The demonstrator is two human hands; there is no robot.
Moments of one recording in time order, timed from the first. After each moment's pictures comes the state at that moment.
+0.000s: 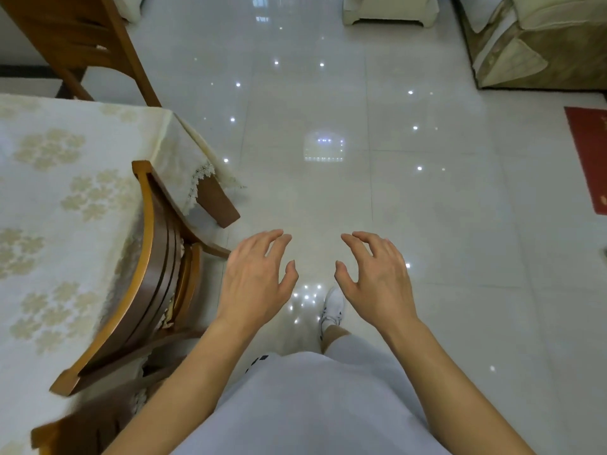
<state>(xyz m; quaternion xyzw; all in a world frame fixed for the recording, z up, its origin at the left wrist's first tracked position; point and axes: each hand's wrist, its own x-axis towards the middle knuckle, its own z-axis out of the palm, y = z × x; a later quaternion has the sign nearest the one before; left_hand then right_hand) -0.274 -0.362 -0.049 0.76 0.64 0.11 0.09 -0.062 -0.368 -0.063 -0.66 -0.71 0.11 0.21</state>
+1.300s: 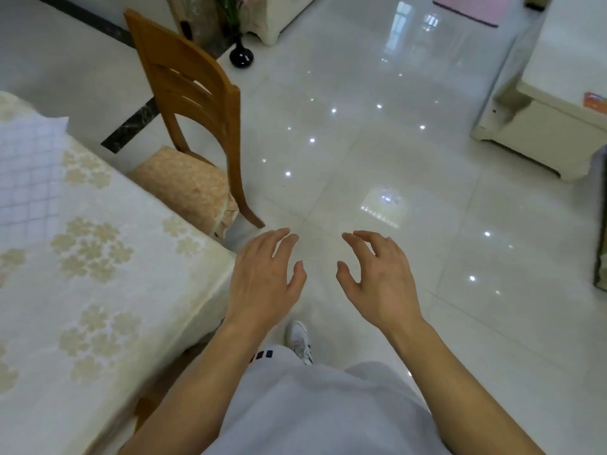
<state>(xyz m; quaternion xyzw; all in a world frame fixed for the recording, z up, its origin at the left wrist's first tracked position) -0.440 0.109 -0.045 0.57 0.80 0.20 0.06 -0.261 0.200 -0.038 -0.45 -0.87 0.12 0.16</state>
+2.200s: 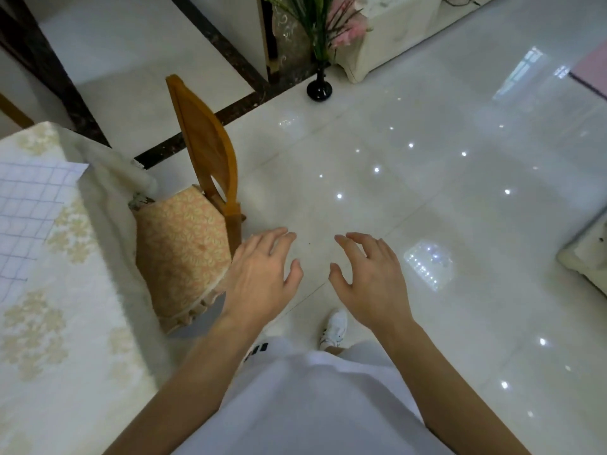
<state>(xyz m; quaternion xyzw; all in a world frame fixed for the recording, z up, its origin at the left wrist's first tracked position) -0.577 0.439 -0.039 0.42 0.90 0.13 0.03 -0.441 0.585 -0.053 -0.28 -0.93 0.17 0.15</state>
